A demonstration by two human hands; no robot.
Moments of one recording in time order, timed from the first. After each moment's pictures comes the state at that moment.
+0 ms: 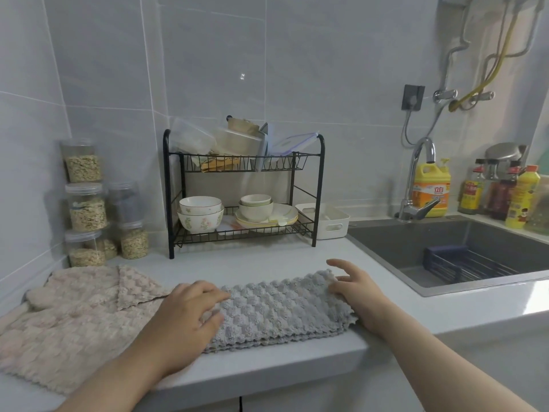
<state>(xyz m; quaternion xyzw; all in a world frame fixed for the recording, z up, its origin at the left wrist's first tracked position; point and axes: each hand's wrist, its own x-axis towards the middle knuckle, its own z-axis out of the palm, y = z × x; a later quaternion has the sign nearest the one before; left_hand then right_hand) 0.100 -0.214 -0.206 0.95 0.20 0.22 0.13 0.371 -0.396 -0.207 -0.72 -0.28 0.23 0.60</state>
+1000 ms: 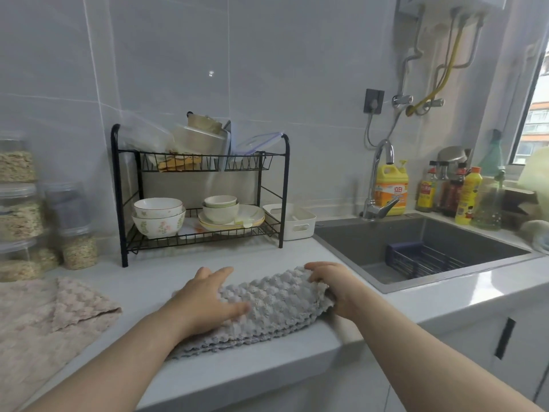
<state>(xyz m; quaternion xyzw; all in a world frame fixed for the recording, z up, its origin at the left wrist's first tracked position) 0.206 -0.217 -0.197 0.94 0.26 0.08 0.21 0.379 -0.411 -0.174 -0.73 -0.14 0.24 0.63</state>
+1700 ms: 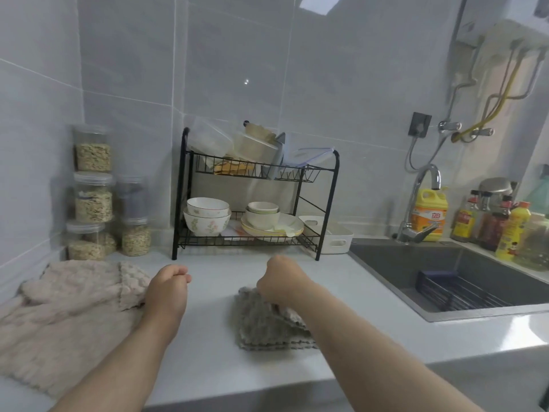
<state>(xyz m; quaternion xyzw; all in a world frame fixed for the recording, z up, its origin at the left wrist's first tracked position) 0.135 -0.138 -0.220 0.59 0.40 0.44 0.55 0.264 -0.278 -0.142 -0.89 -0.41 0.08 0.19</state>
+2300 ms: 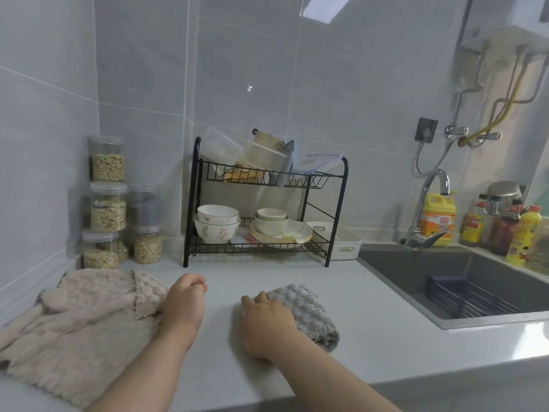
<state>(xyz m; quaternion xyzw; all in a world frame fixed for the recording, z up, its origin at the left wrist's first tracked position) 0.137 -0.142 -0.216 0.60 0.38 0.44 0.55 0.224 -0.260 -0.199 -0.86 -0.51 0.00 0.03</state>
